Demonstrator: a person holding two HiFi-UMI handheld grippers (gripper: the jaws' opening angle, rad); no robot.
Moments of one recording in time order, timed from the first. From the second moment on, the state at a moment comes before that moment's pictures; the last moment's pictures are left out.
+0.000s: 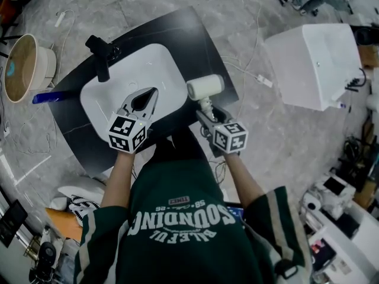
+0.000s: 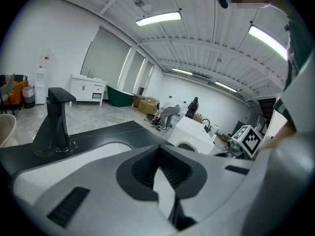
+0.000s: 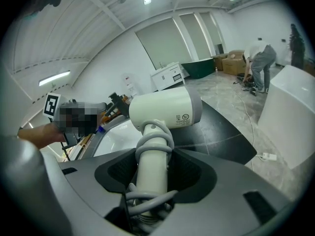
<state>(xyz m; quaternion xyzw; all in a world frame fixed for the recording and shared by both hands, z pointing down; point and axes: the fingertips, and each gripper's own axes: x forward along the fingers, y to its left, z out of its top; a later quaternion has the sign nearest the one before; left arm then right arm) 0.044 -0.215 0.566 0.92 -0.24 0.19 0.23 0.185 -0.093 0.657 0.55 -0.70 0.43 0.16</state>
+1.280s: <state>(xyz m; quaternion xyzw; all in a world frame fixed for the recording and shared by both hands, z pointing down) 0.029 -0.251 0.597 0.87 -0.33 0.20 0.29 0.205 -0.284 0.678 0.48 -0.74 0.41 0.22</state>
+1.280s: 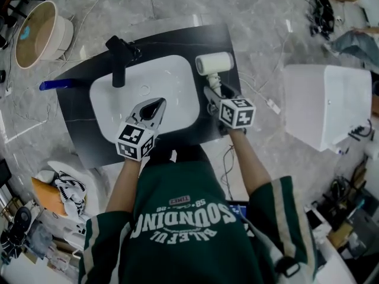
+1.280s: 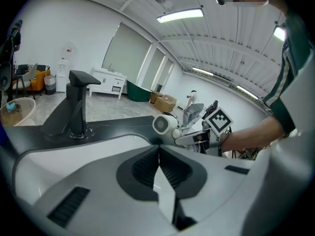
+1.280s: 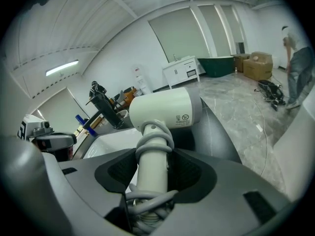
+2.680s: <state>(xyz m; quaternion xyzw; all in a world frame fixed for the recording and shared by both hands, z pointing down) -0.006 -0.236 0.596 0.86 -0.37 0.18 0.31 0.204 -0.341 0.711 0.53 -0.70 0.38 0.29</state>
